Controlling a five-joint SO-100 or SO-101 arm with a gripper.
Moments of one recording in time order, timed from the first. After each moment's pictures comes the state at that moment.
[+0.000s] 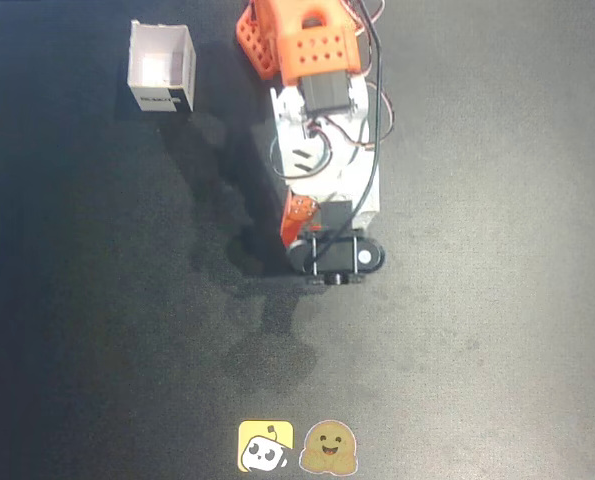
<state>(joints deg) -13.6 120.5 139.0 48.6 99.6</state>
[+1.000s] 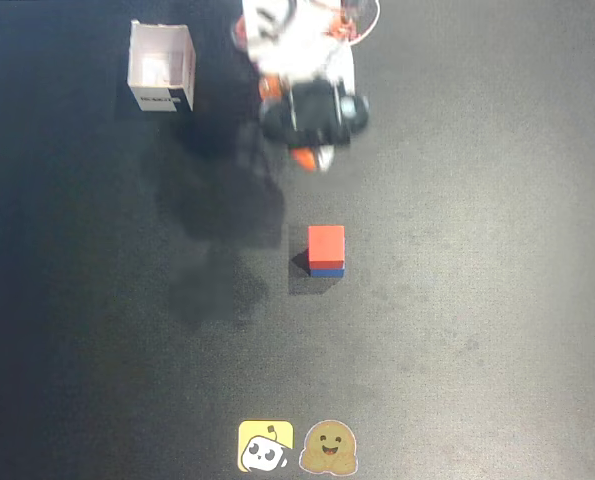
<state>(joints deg) -7.4 166.4 144.1 75.5 86.8</state>
